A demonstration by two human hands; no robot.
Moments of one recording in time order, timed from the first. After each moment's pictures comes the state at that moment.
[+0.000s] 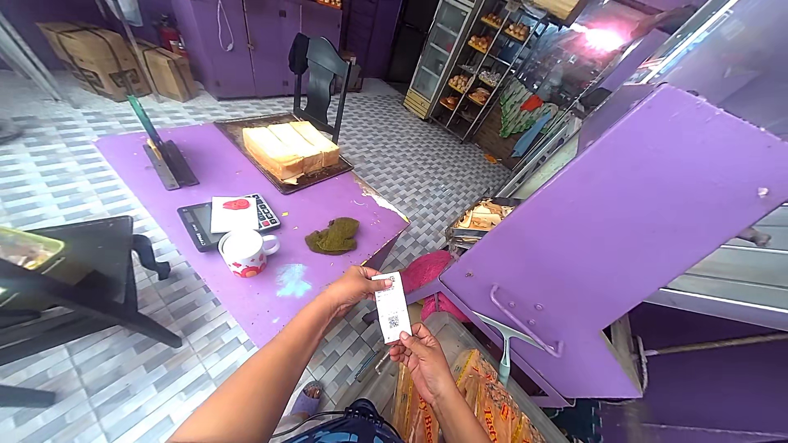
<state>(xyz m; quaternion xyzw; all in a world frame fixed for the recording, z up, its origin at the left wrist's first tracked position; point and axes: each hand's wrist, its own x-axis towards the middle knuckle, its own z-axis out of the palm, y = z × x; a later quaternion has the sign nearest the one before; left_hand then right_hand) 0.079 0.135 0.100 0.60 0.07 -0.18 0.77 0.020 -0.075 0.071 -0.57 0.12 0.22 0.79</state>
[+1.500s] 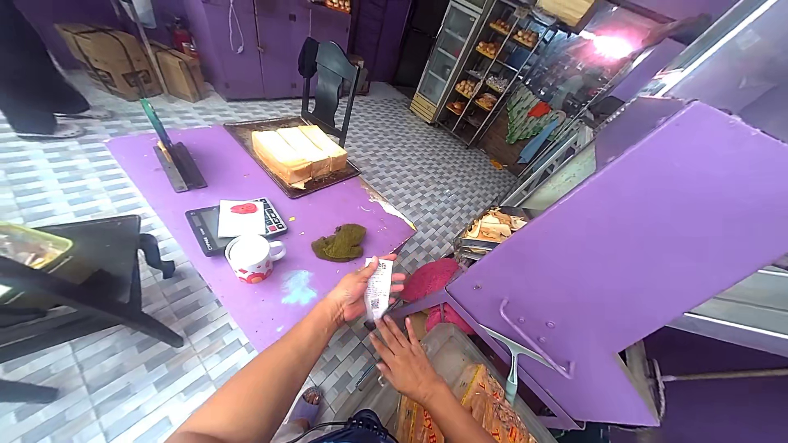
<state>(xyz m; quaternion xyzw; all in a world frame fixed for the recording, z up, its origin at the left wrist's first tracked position) 0.099 0.143 0.077 0.36 0.08 -0.16 0.91 0.058 -0.079 -0.007 -0.87 -0.50 -0.04 0.05</state>
